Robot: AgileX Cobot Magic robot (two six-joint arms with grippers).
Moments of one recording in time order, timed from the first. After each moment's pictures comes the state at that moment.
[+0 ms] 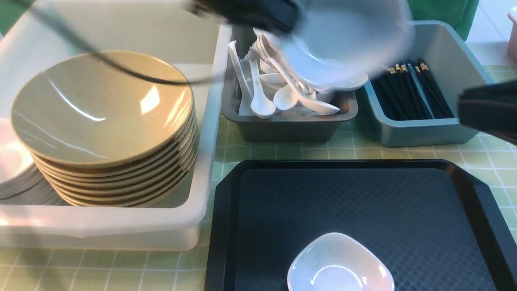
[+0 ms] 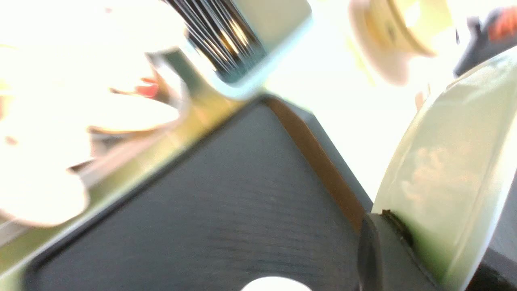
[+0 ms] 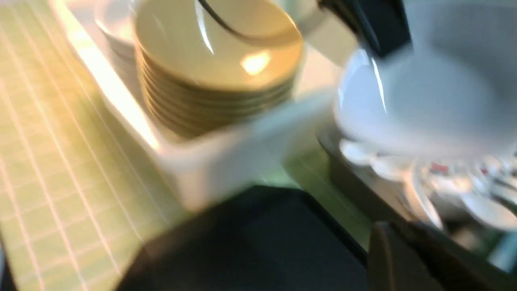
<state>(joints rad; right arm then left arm) 0.35 0.82 -0.99 0.63 0.64 -0.76 -0.26 1.65 -1.80 -0.74 1.23 0.30</state>
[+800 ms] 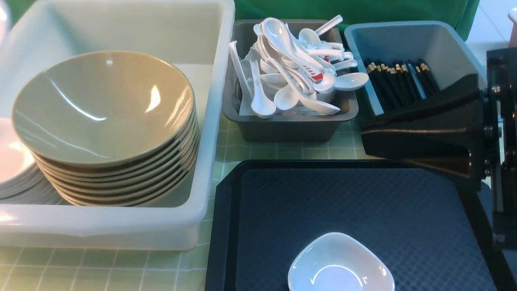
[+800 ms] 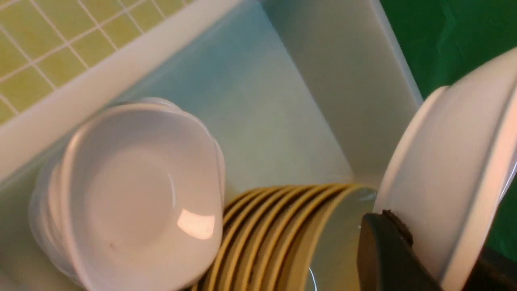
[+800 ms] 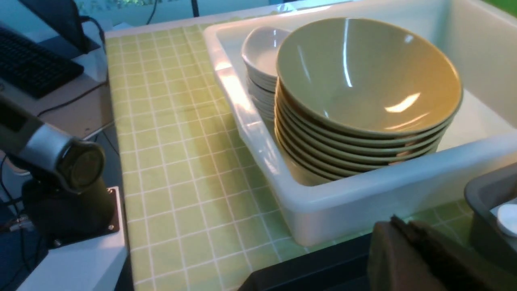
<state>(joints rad) 0.45 0.97 -1.00 0.92 0.69 -1.02 0.83 1.23 -1.21 -0.76 1.06 0.02</state>
